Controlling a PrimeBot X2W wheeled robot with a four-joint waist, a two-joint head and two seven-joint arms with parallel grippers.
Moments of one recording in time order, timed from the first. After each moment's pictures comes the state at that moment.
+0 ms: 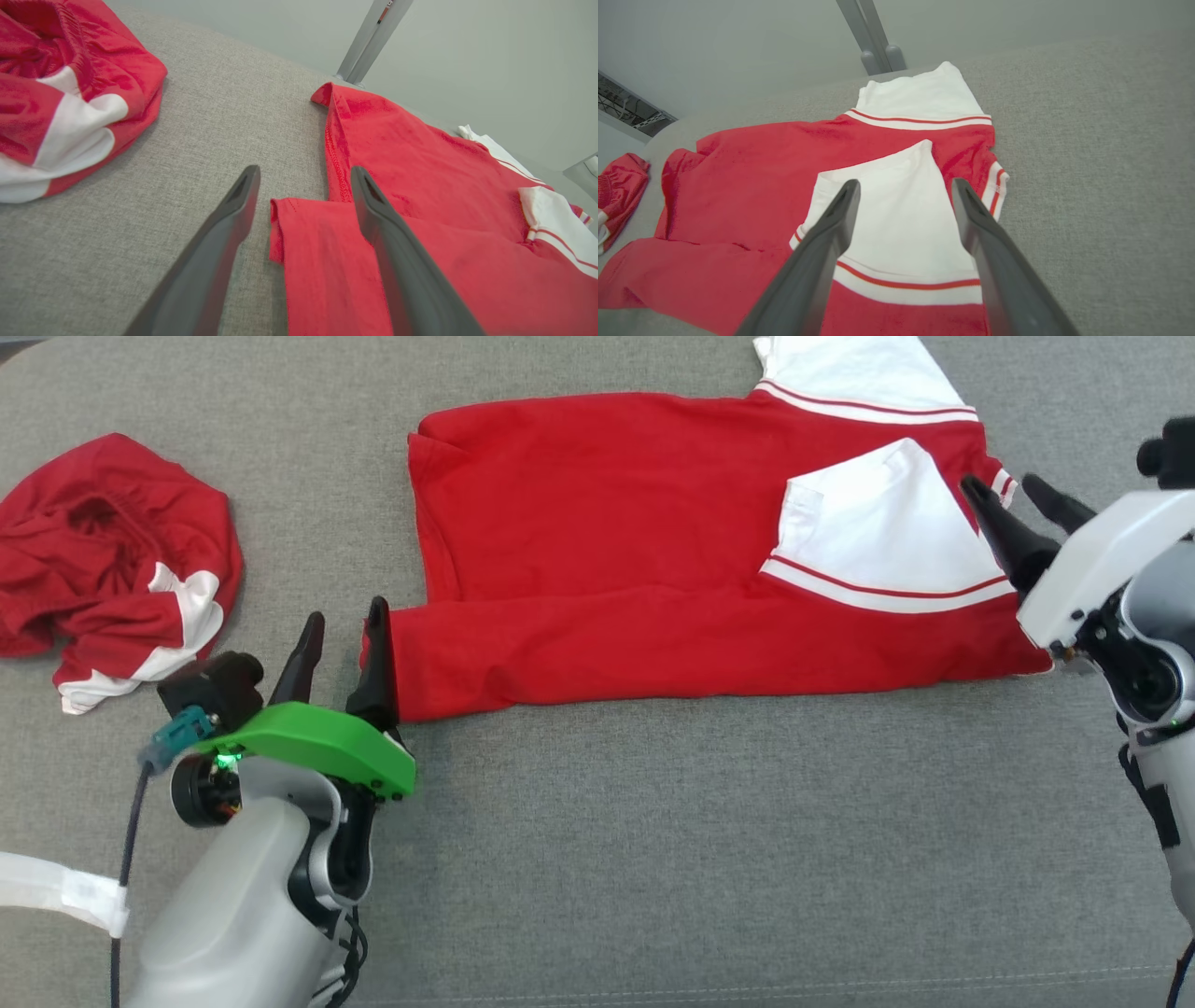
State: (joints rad) left arm -0.53 0.29 -0.57 0.45 -1.00 0.14 -0.26; right arm -0.63 -0.39 0.12 0.32 0.69 0.13 0.40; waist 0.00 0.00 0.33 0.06
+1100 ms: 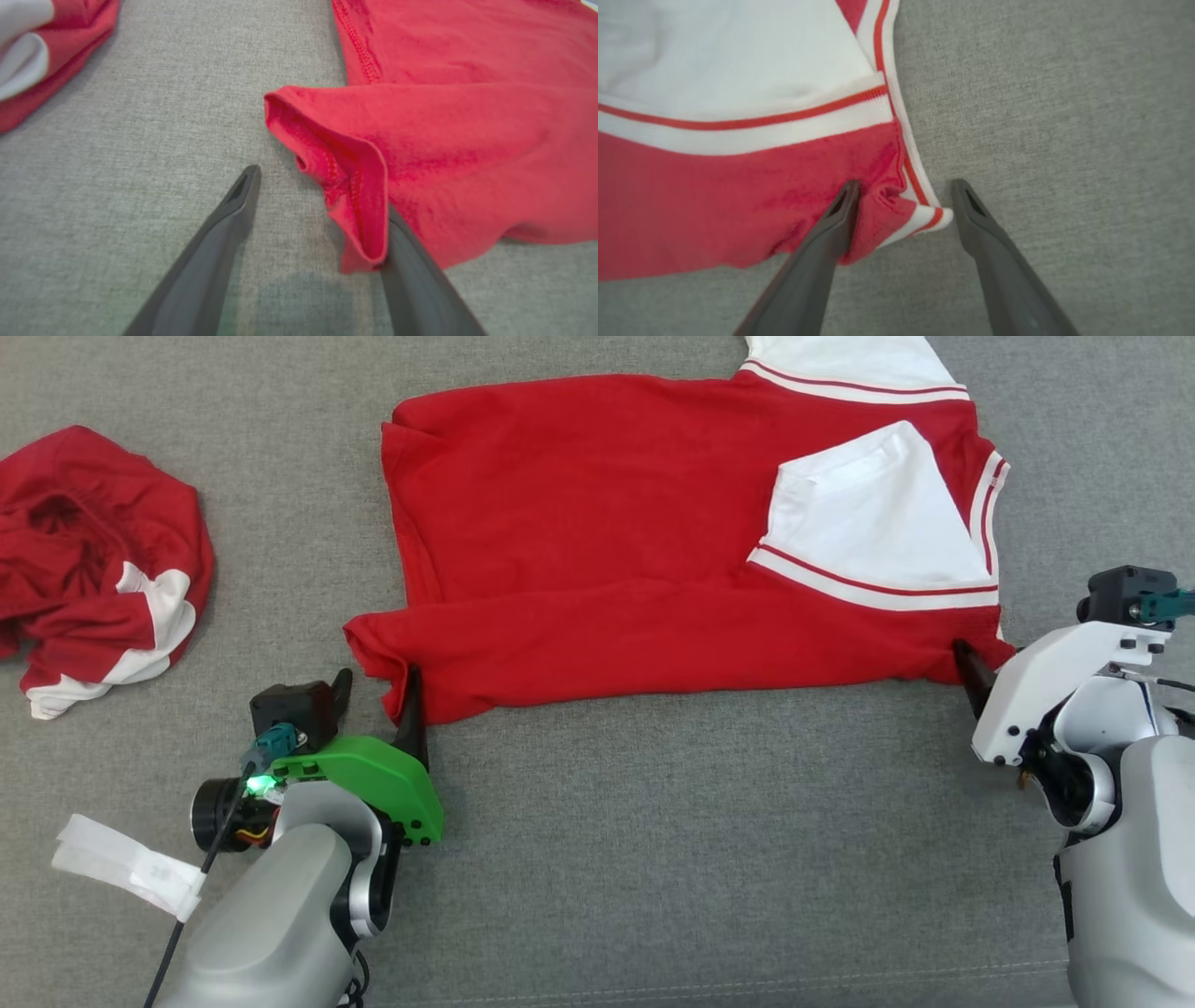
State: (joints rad) left arm -0.54 0.27 -0.72 0.60 -0.82 0.24 -0.18; right arm -0.42 -0.07 -0.22 0.29 0.19 0.13 0.62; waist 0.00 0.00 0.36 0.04
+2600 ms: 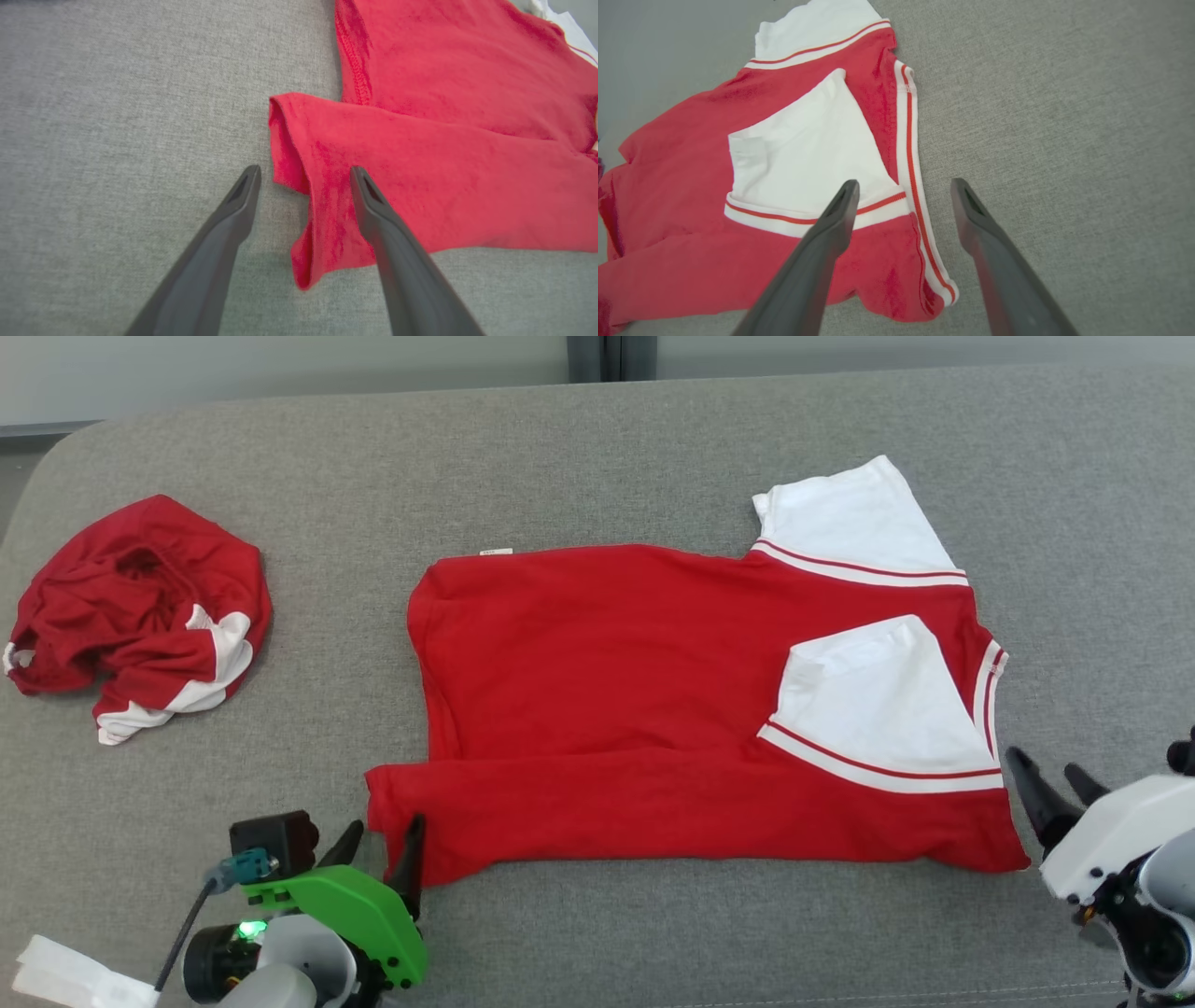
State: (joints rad) left arm -0.25 0.42 -0.71 0.25 -0.97 0.30 -0.02; right arm -0.05 -0.05 -0.31 -0.03 0.44 0.13 0.58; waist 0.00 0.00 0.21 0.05
